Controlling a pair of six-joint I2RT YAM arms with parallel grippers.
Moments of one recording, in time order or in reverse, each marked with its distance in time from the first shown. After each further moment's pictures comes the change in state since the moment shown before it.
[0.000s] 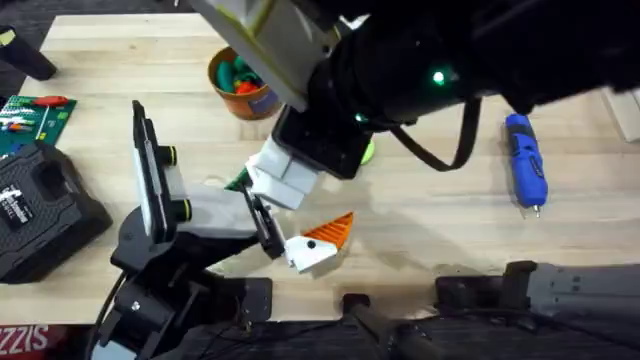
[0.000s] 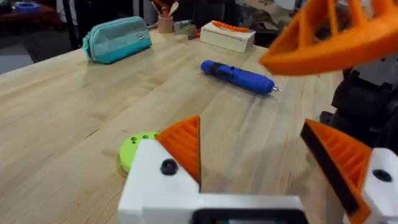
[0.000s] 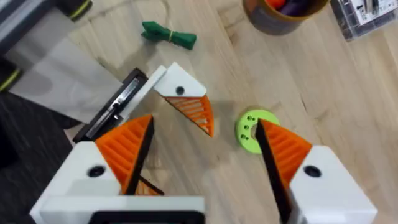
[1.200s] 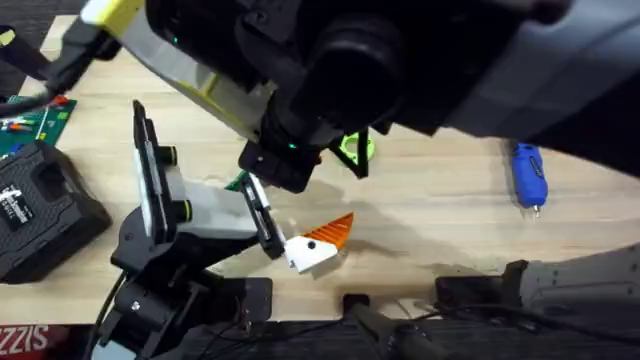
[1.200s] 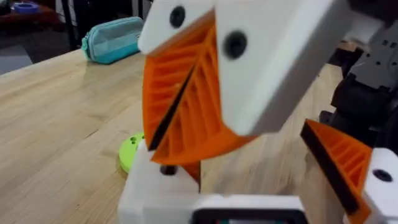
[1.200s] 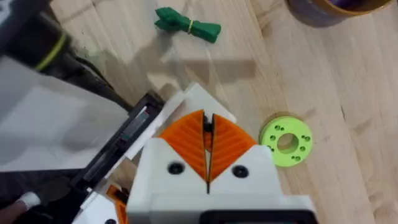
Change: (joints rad) left arm -0.001 0.000 0.000 0.000 0.003 0.003; right arm 0.018 0.162 -0.024 0.070 -0.054 -0.020
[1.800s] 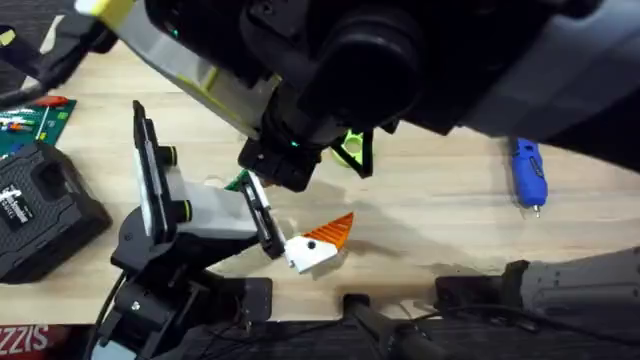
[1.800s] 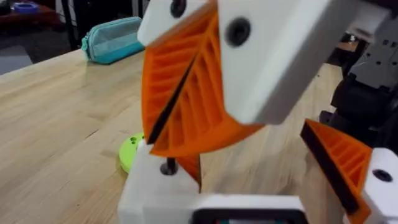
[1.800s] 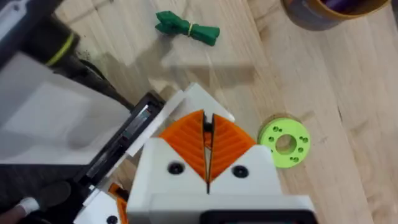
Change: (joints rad) left arm 0.000 0.000 0.000 0.000 0.000 0.000; right arm 0.000 -0.015 0.000 0.007 0.001 0.000
